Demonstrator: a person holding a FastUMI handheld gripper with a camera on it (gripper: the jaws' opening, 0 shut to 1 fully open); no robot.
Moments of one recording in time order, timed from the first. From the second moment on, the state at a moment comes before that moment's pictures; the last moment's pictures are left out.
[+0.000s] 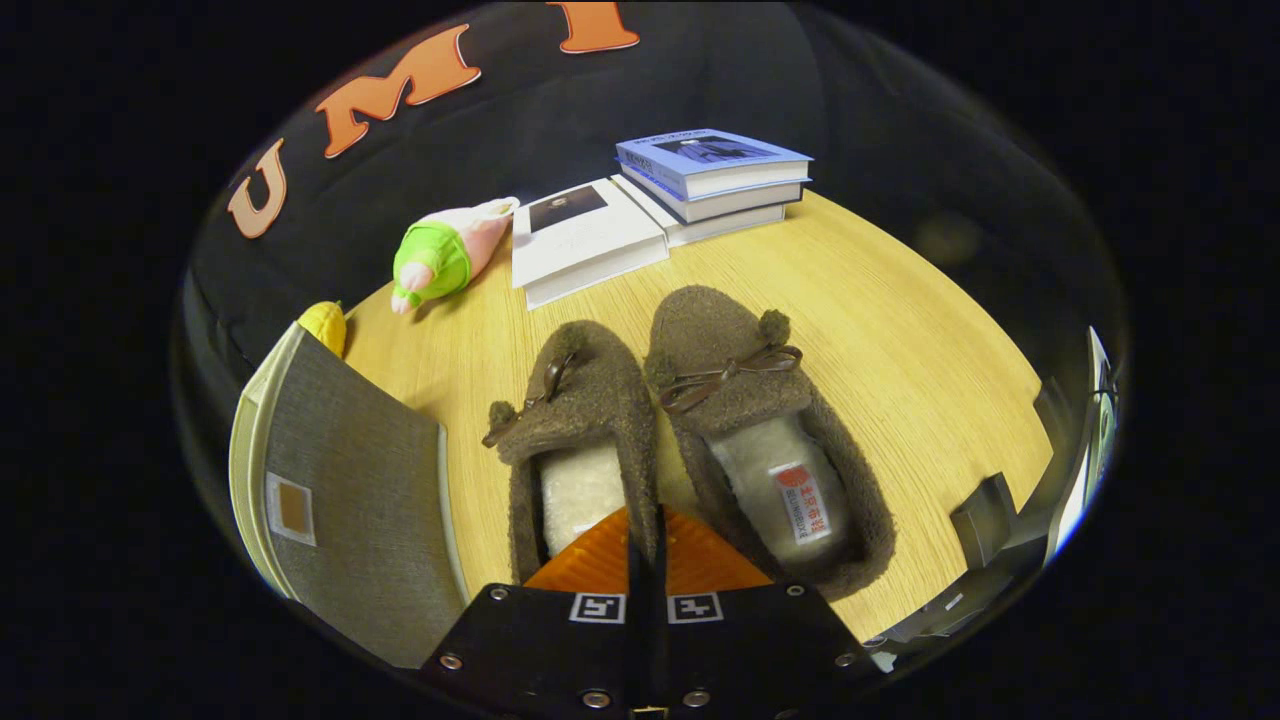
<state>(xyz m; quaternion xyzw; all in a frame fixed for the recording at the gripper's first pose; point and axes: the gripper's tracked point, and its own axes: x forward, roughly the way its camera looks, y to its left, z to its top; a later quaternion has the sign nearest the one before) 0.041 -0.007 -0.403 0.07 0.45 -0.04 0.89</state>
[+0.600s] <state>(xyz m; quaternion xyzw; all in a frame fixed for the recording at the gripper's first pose) 0.029 0.075 -0.239 0.09 0.33 0.04 0.94</state>
